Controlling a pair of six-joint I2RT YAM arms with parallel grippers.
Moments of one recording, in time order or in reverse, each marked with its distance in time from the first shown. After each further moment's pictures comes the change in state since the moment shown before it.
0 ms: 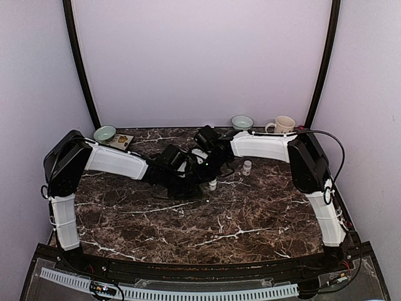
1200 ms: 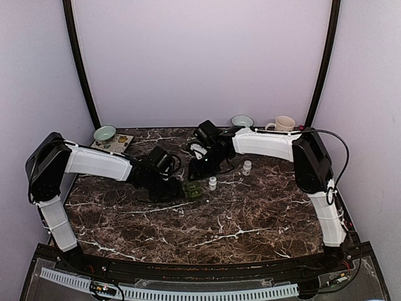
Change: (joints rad) left arm 0.031 -0.171 -0.143 -0.116 -0.154 -0.002; right arm 0.004 -0.030 0.012 0.000 -0.014 0.009
